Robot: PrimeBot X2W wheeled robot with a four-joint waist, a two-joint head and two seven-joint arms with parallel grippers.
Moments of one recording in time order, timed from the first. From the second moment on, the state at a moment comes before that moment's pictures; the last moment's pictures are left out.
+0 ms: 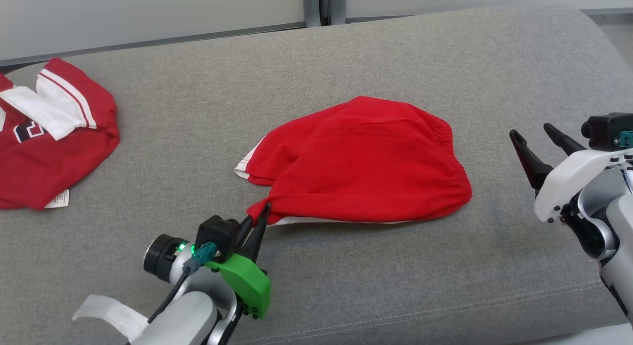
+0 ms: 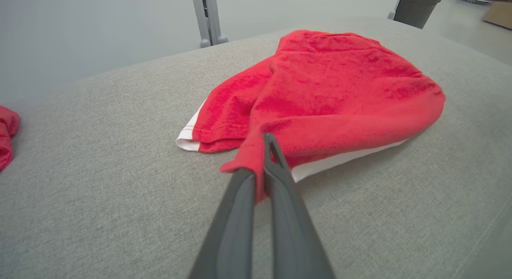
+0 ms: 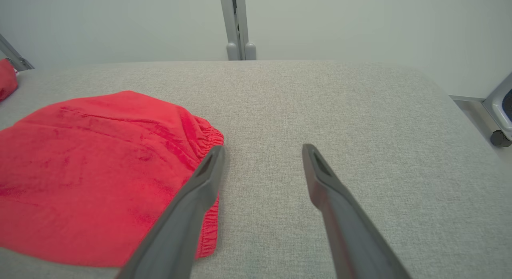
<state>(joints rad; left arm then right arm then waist) -0.45 0.33 -0.88 0.39 -0.62 0.14 -0.19 -0.51 -0.52 0.37 0.46 0.65 0.13 0.05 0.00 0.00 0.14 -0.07</state>
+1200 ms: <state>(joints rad) -0.67 0.46 -0.76 0.77 -0.79 -0.04 0.02 -0.51 -0.52 0.52 0.31 0.68 0.13 0.07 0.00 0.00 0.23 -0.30</state>
